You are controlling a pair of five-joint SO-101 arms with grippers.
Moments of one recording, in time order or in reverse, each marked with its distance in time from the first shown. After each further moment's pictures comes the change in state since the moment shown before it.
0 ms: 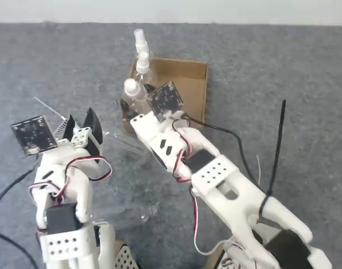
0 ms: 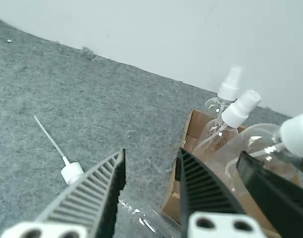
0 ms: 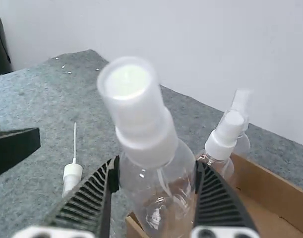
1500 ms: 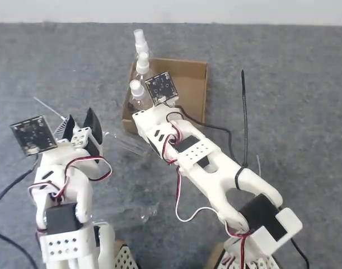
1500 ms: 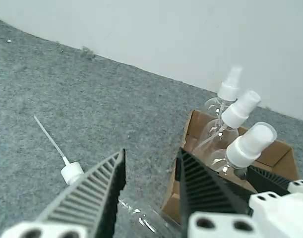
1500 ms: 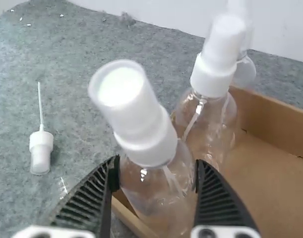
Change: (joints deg) left arm 0.0 0.0 0.0 0.0 0.0; right arm 2.2 21.0 -9.4 0.0 -6.2
